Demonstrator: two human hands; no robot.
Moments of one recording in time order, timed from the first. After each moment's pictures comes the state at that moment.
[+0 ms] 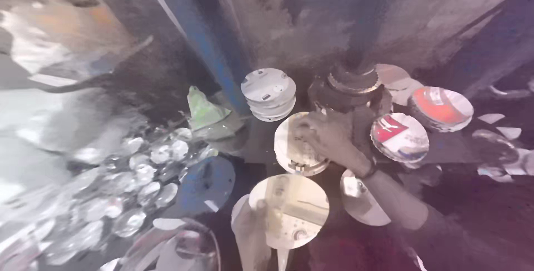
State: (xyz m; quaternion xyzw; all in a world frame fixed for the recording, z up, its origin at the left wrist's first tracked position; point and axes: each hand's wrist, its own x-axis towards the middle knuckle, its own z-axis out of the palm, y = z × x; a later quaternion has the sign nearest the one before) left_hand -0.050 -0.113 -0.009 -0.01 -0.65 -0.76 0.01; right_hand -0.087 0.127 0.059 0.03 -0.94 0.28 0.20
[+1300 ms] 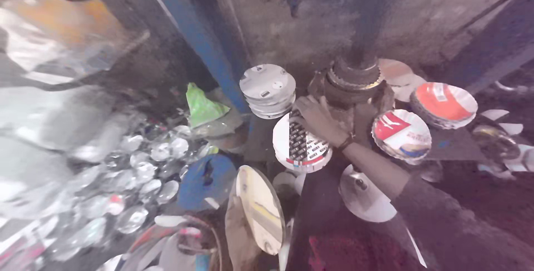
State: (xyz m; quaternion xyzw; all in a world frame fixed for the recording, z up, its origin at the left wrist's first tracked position) left_hand -0.068 -0.131 -0.018 0.03 -0.50 -0.86 -0.05; right_hand -0.143 0.150 0.030 0.02 -0.97 0.14 0.20
